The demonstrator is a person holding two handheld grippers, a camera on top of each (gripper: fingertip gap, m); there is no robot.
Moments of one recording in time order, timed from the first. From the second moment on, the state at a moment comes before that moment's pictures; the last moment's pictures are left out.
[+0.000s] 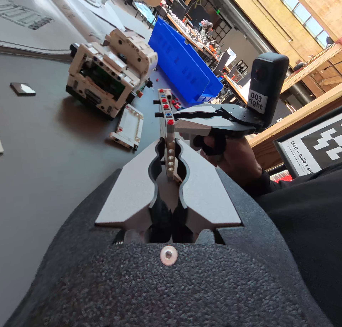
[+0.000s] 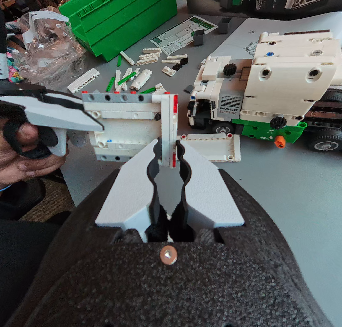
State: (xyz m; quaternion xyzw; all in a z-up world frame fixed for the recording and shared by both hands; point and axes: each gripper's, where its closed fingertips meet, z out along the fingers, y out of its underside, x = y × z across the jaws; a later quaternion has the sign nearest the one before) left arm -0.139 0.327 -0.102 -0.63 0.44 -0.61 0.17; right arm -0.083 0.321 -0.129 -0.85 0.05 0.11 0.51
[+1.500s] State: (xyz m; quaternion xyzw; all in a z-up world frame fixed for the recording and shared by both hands) left arm -0.160 0.370 -0.167 -0.64 0.61 -0.46 -0.01; right arm -0.156 0.312 -0.178 -0.89 -0.23 0.08 0.39
